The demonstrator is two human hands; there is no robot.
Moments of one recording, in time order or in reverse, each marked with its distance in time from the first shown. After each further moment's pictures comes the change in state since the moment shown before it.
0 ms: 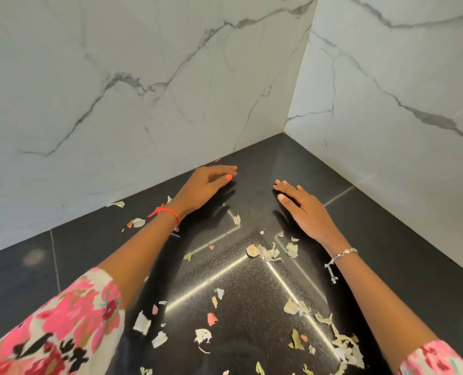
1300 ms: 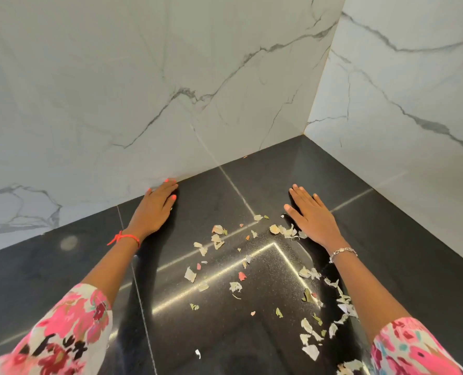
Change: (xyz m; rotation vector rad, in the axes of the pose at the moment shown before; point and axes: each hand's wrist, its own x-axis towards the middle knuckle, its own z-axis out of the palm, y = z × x) left_hand -0.146 -0.047 -0.093 0.586 0.169 -0.294; right_hand -0.038 -0.029 0.019 -0.374 -0.107 0.039
